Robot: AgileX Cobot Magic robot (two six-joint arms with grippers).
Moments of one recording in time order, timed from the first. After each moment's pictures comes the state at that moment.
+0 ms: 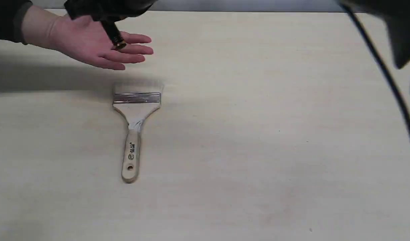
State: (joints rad) left arm 0.00 0.00 0.00 0.07 0.26 -0.07; right arm 0.71 2.16 -1.93 0.35 0.59 -0.25
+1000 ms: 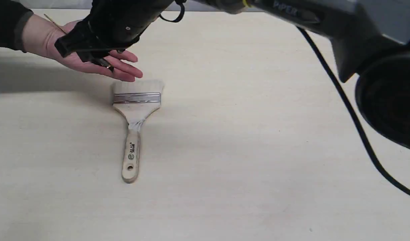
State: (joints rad) left arm 0.00 0.00 0.00 0.07 0.26 -0.07; right arm 0.74 2.22 -2.00 0.35 0.78 -0.22
